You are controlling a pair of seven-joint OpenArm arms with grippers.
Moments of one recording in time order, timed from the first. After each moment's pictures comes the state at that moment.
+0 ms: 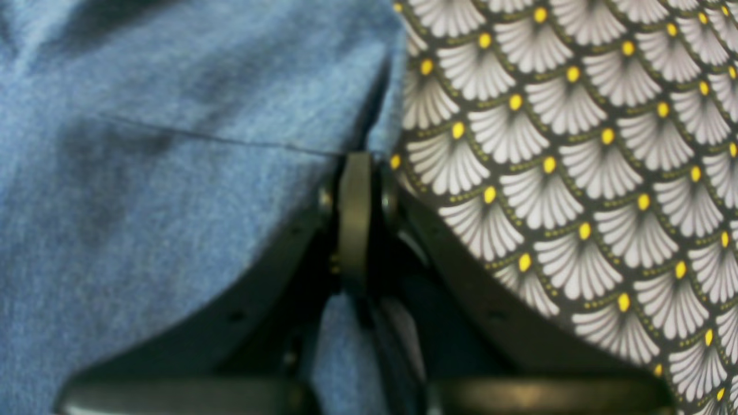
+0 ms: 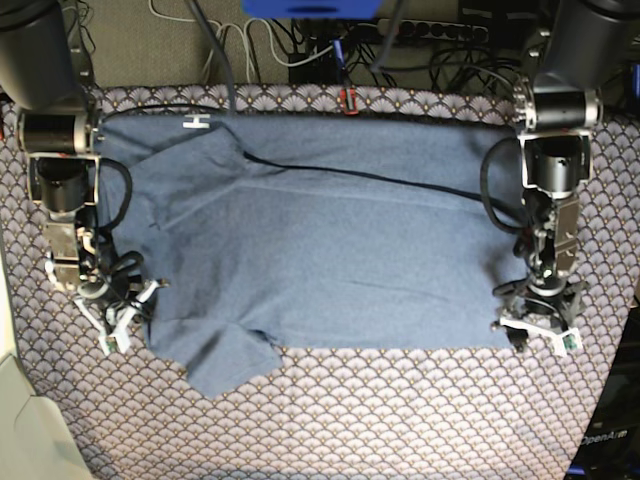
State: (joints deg) left arm -29.1 -16.1 -4.5 36.1 -19.2 -0.6 -3.6; right arm 33.7 19.2 0.2 28.4 0.2 28.1 -9.4
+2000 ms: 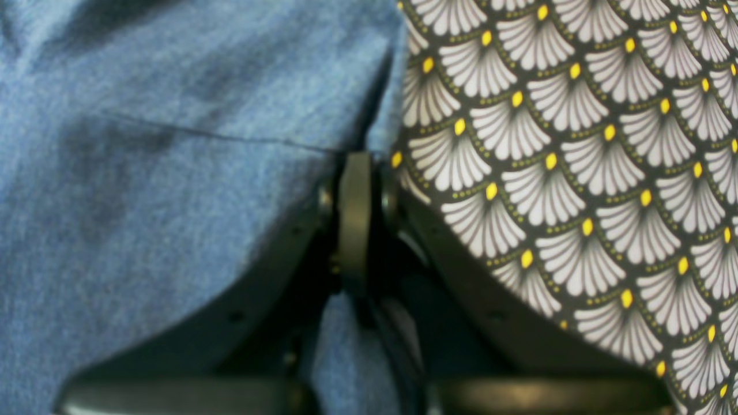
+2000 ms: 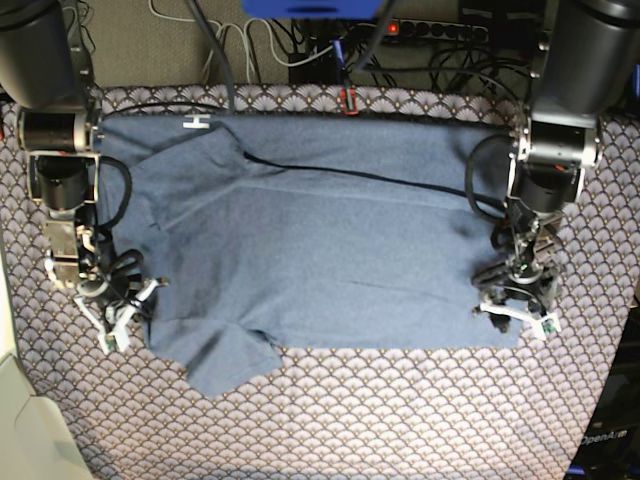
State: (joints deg) left arm -37.0 -14.5 8.5 12.0 -31.9 -0.6 -13.2; right arm 33.2 19.3 0.2 28.5 0.5 28.1 -9.1
